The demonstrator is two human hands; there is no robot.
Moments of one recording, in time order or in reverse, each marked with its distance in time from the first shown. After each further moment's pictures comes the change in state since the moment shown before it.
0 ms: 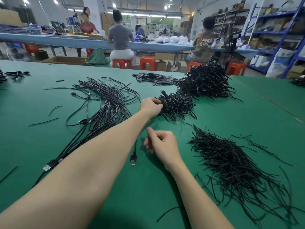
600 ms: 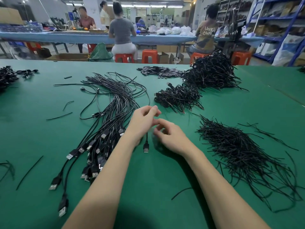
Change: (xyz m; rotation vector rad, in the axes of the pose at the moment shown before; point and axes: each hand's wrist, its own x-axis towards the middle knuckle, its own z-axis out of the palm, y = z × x) left_hand -0.121 -0.034 -0.063 -0.384 -0.051 0.097; right_hand -0.003 -0.008 -0.007 -0.312 -0.236 -0.126
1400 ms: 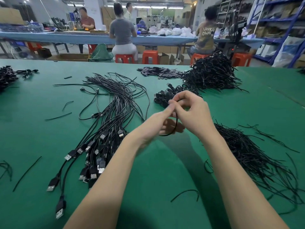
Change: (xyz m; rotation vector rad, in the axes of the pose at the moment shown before) left_hand -0.008 0.012 0.020 -0.141 -0.492 -0.151; right_hand 0.012 -0.027 -0.061 -0.059 0.416 -0.094
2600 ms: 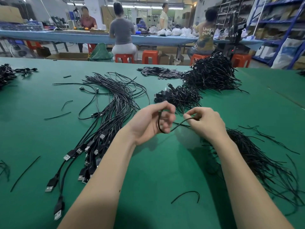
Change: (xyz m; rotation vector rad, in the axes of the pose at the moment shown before) left_hand -0.021 0.027 -0.010 -0.348 -0.198 0.055; right_hand -0.005 0.037 -0.026 -0.447 -0.091 0.230
